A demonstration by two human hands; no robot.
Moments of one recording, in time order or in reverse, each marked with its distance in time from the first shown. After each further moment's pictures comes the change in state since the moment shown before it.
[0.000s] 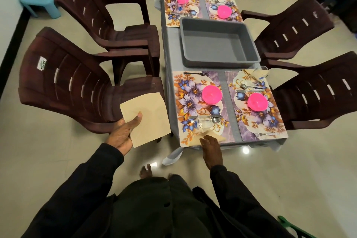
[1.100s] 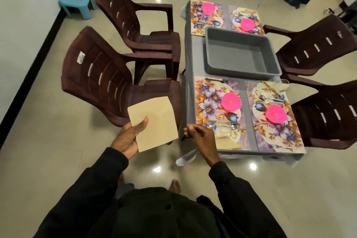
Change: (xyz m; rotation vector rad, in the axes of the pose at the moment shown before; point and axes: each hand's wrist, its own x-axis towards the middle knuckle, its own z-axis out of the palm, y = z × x) left_hand -0.044 0.013 -0.059 -0.053 -0.041 0.080; right_hand 0.003 -0.189 -0.117 0.993 -0.081 0.037
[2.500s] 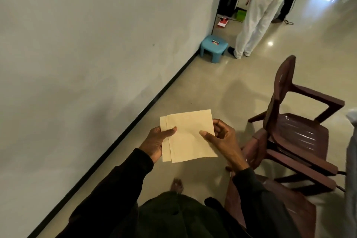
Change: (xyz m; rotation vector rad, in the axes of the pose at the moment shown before) left_hand 0.125 0.513 -0.410 -0.015 0.317 0.318; right_hand 0.327 -0.341 0.618 0.123 -0.664 -0.168
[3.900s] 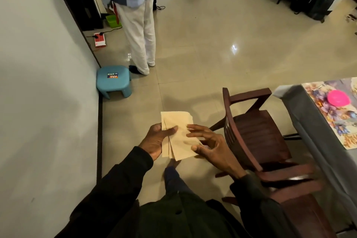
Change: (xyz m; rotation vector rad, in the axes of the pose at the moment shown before) left_hand 0.598 0.266 0.299 0.401 -0.602 -0.376; right_hand 0.470 -0.052 -0.222 -0.108 0.513 -0.019
